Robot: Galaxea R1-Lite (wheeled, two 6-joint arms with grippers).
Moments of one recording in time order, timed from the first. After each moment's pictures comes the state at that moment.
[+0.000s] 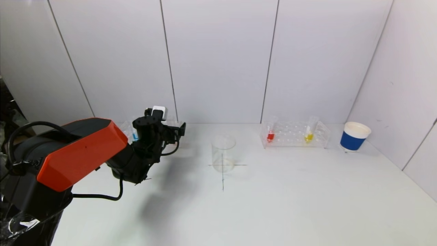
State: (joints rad) left arm -0.27 2.40 -1.15 -1.22 0.16 0.02; right arm 0.00 0.00 0.00 -0.01 -0.02 0.04
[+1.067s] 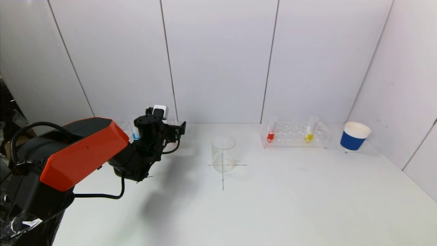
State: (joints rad) left arm -0.27 2.41 -1.19 -1.20 0.16 0.02; right arm 0.00 0.00 0.00 -0.01 -0.02 0.04
